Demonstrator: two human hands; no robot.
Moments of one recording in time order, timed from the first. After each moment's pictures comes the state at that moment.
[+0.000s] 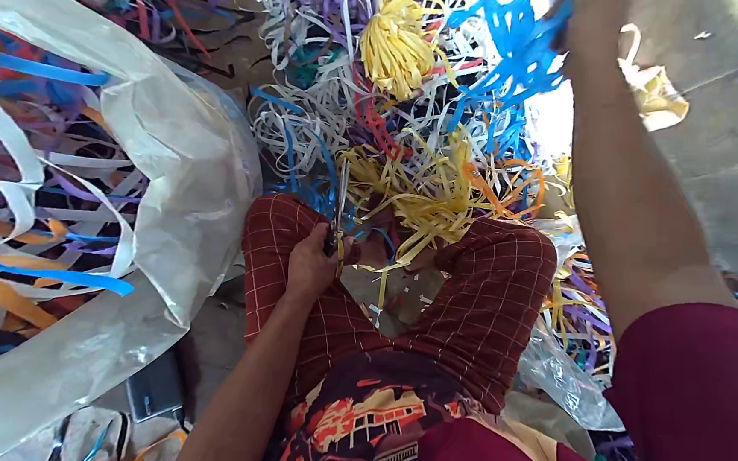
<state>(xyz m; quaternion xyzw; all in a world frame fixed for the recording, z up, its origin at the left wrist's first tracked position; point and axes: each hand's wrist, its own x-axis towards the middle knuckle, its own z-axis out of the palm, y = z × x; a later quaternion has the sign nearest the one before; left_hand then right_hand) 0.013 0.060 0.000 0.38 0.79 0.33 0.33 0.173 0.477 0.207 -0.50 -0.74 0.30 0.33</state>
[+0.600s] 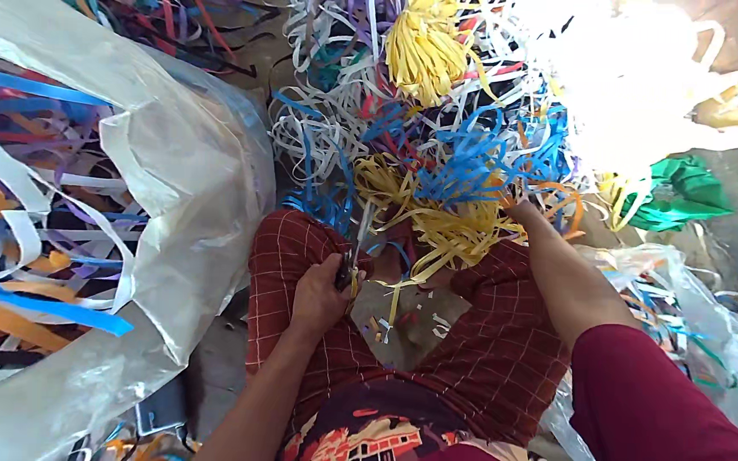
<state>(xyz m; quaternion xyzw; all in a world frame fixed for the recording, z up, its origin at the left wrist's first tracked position) 0.011 0.061 -0.011 0.42 0.81 0.29 0.30 0.309 0.477 -0.078 -0.70 -0.65 0.24 -0.17</state>
